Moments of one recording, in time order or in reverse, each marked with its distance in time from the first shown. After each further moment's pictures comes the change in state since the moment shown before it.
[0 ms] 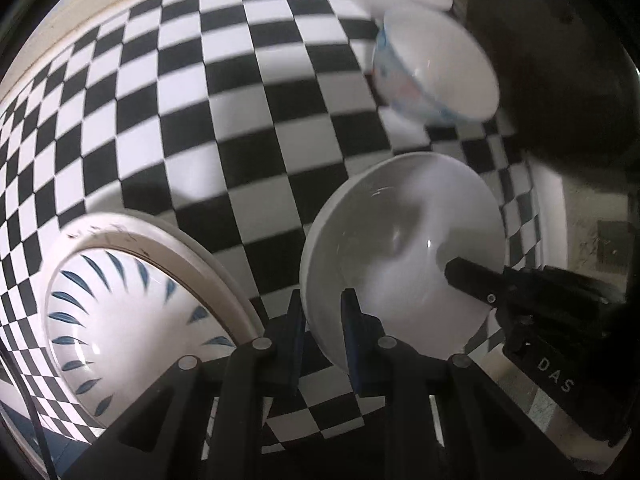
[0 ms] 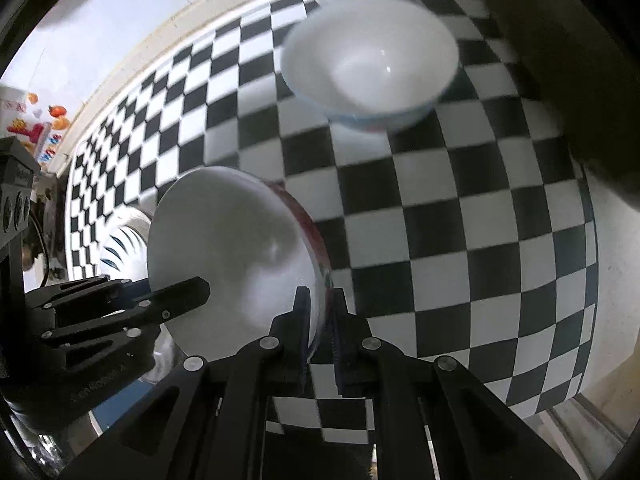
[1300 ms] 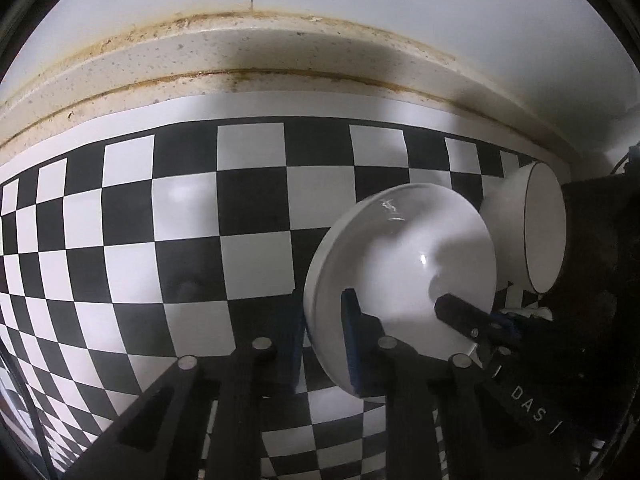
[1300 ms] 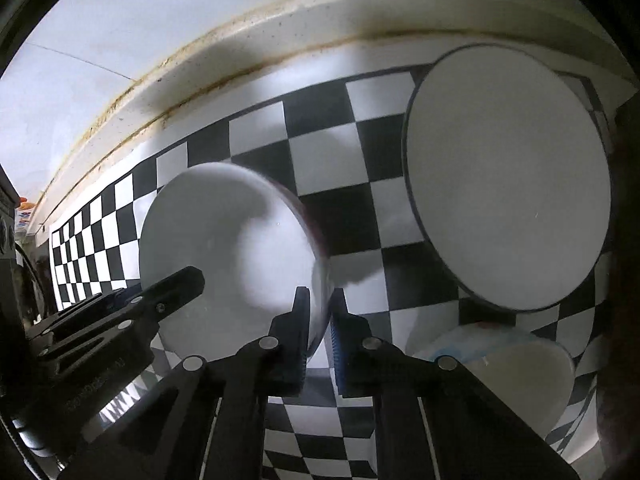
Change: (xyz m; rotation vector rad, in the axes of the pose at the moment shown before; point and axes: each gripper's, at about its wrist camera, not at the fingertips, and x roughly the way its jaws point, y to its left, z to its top) left arm -0.007 0.117 0.209 -0.205 -0.079 -0.032; right arm 0.059 0.066 0.255 0.036 0.062 -0.040
